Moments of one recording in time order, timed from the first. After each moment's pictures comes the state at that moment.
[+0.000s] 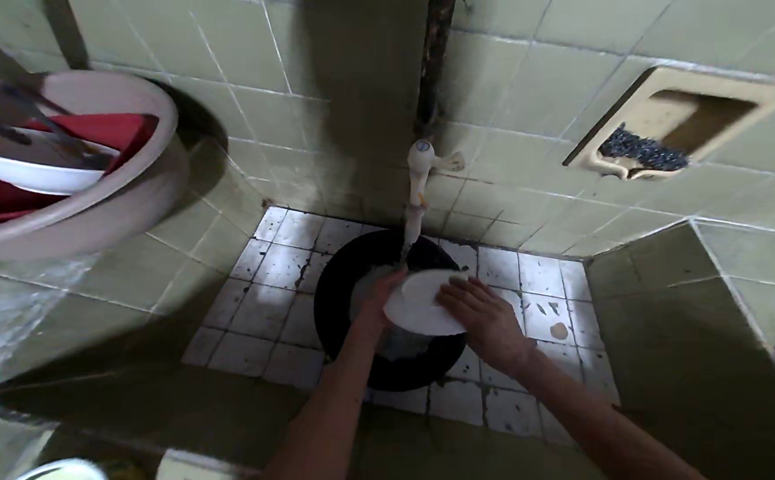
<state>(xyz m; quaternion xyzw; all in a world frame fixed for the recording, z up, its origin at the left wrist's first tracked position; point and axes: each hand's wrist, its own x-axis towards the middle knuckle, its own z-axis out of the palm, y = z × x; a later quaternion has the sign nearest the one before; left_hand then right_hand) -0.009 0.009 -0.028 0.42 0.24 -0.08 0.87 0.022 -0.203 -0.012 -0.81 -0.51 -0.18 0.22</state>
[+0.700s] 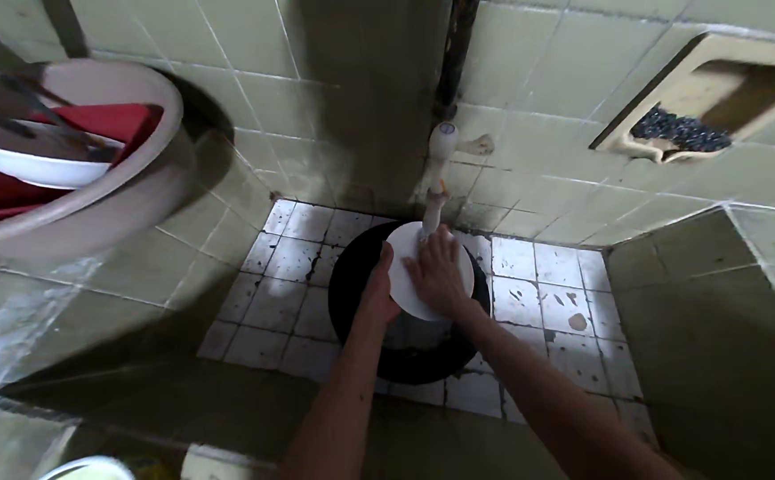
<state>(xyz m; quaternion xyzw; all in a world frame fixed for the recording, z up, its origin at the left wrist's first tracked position) -0.015 0.022 -0.014 0.41 0.26 0.00 0.87 0.048 -0.095 -0.070 -0.91 -0.32 -0.05 0.25</state>
